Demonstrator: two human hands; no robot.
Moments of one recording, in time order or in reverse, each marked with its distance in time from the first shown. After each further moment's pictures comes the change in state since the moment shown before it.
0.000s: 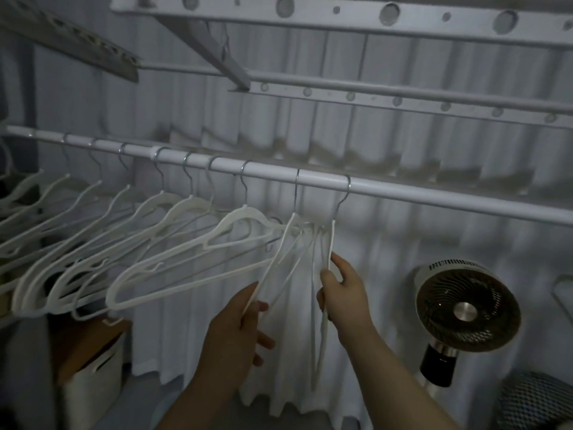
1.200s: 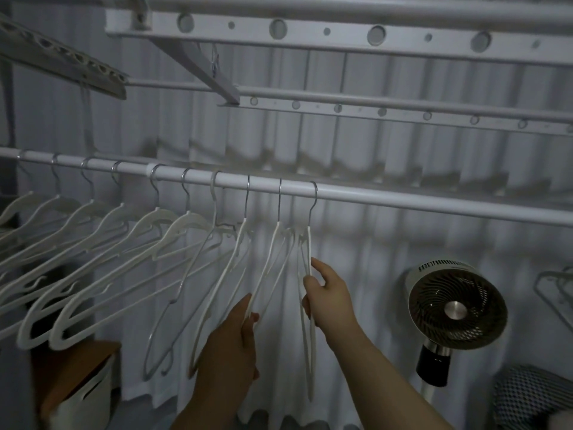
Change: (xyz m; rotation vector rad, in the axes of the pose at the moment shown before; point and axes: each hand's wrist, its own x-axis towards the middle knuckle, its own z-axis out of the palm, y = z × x) left_hand 0.005 -0.006 -0.003 0.209 0.064 0.010; right_hand 0.000 -0.005 0.016 -0.046 -0.060 -0.020
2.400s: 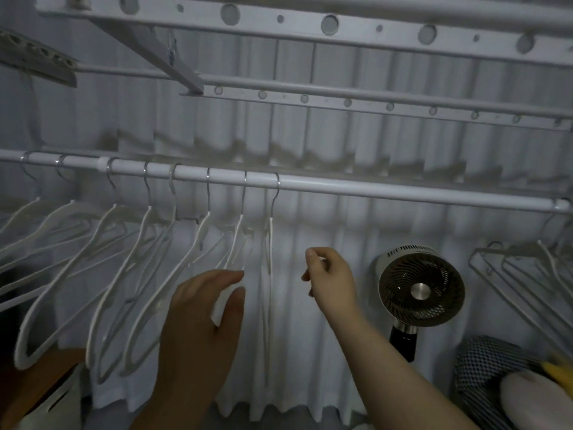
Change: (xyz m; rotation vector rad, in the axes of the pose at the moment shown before) left_hand -0.020 0.046 -0.011 0.138 0.195 0.558; right_hand 0.008 0.004 -0.042 -0.179 0.209 -0.134
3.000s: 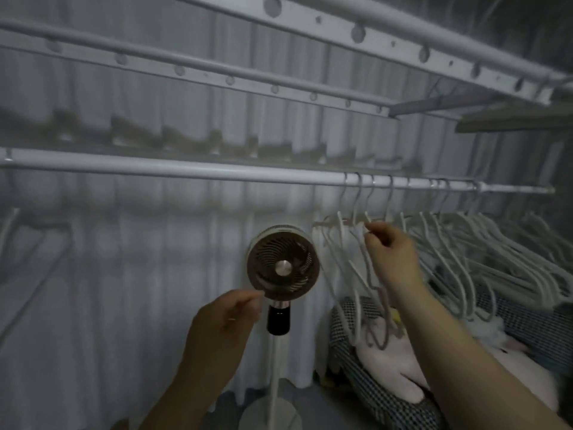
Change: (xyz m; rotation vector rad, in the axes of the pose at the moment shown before) left_hand -0.064 0.153 0.219 -0.499 -0.547 -0.205; right_hand 0.023 0.061 -0.349 -0.285 0.510 -0.008
